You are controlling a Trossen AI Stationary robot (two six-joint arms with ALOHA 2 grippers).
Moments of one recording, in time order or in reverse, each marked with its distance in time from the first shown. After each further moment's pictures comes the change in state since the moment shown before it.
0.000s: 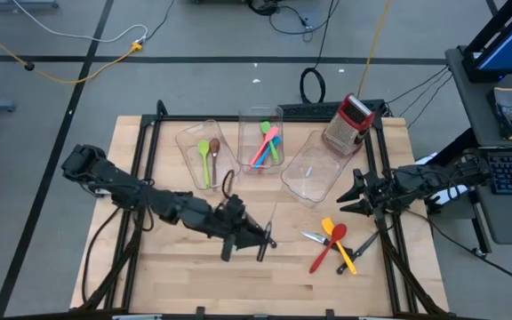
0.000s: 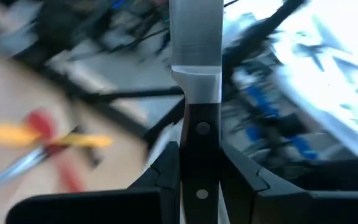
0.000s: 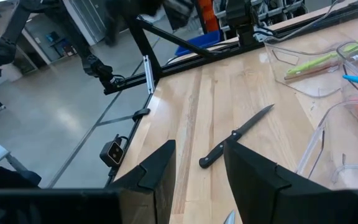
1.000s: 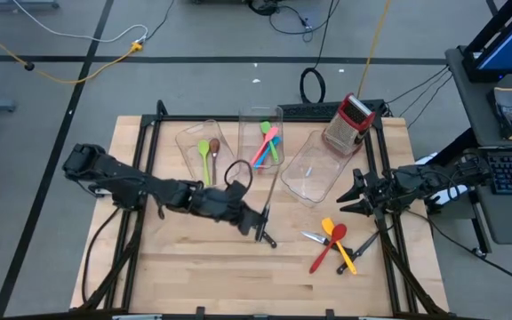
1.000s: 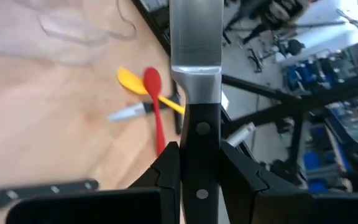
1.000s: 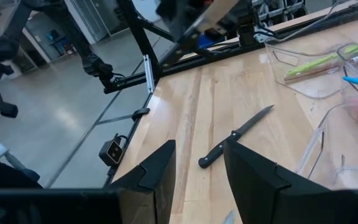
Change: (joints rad) left arm 0.122 0.000 0.012 -0.365 -0.043 -0.312; right arm 0.000 0.000 0.000 0.000 -0.001 -0.011
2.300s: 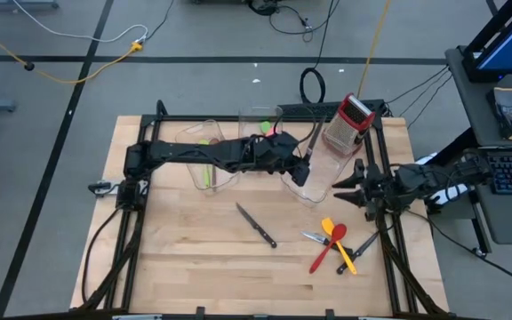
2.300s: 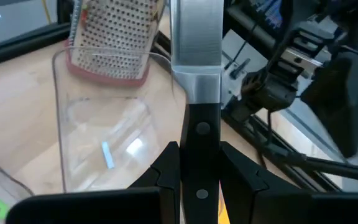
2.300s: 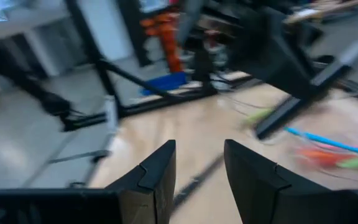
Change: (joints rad) left arm 0.342 0.488 0.760 -0.400 0.009 0.458; right arm -0.001 0.048 0.001 0.154 0.216 -0.084
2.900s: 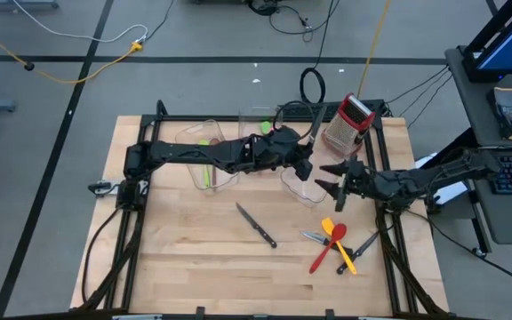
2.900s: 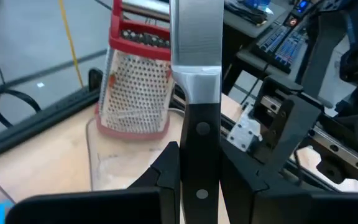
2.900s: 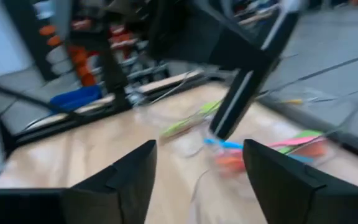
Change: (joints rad) left arm -0.004 0.000 0.000 0.130 -0.172 0.172; right arm 0.000 0.299 -0.001 0.235 0.391 -0.001
